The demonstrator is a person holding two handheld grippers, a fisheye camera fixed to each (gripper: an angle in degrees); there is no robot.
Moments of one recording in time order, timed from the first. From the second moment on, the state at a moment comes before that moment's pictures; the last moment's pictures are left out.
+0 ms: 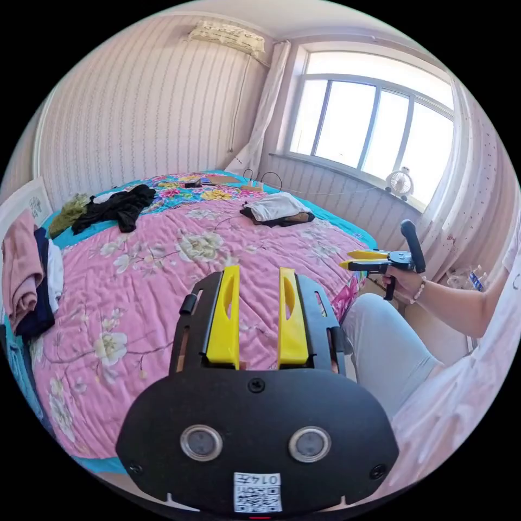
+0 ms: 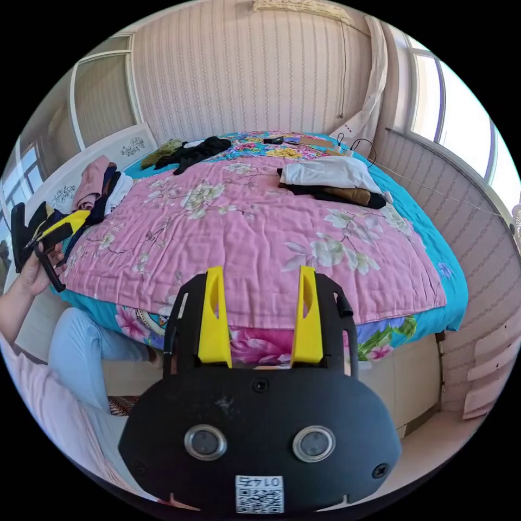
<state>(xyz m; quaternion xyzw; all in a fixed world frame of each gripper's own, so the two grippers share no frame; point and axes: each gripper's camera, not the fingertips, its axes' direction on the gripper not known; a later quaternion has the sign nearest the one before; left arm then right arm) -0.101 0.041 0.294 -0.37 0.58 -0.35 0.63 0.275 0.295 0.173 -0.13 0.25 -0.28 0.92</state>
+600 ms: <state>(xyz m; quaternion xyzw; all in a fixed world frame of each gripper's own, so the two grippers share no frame) 0.324 -0.021 0.473 -0.38 0.65 -0.29 0.60 0.402 0.115 0.348 0.01 0.26 -0.24 0.93</state>
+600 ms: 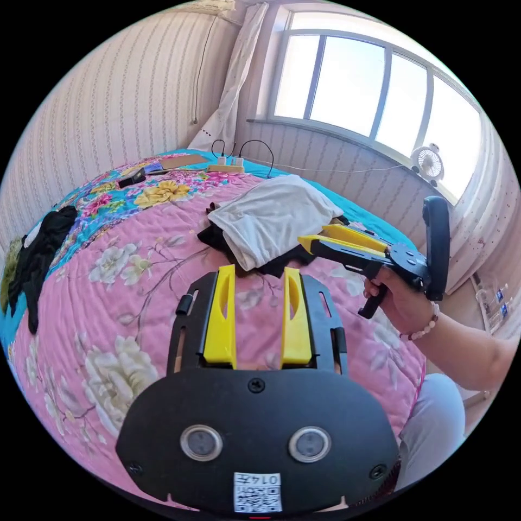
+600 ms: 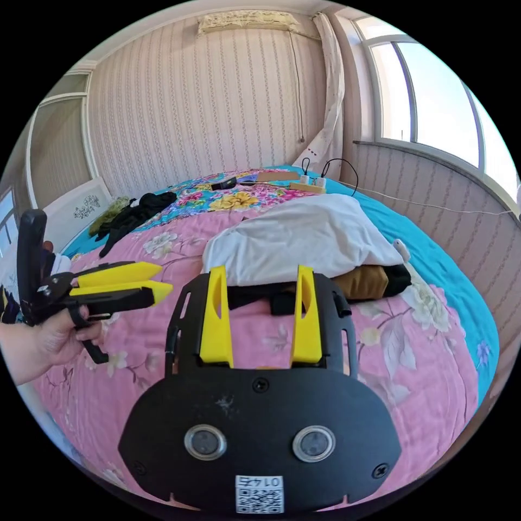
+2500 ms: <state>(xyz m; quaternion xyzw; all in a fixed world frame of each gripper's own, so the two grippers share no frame) 0.018 0.140 0.251 -0.57 0.65 -0.30 0.40 0.261 0.296 0.369 -0.39 0.20 -0.40 0.80</state>
